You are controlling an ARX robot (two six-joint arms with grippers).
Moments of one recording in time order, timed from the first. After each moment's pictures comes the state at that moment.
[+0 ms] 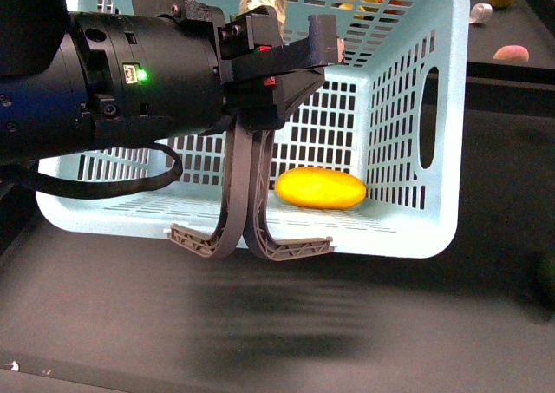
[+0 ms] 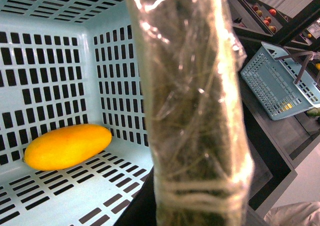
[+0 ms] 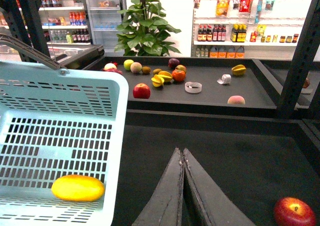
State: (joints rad) left arm -0.43 1.80 0.69 0.89 0.39 -0.34; right arm 0.00 0.19 0.00 0.19 0.00 0.00
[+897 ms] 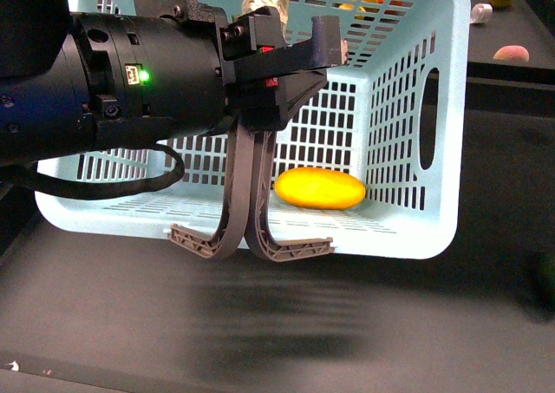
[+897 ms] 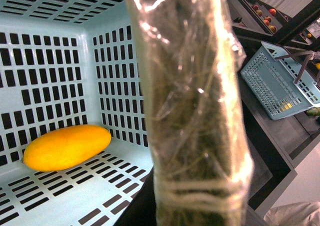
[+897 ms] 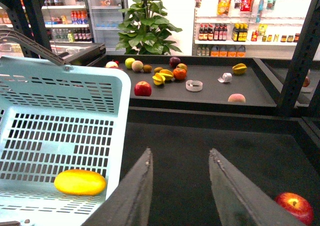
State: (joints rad) left arm -0.43 1.80 0.69 0.89 0.39 -0.34; right arm 0.00 0.01 0.01 0.00 0.00 0.00
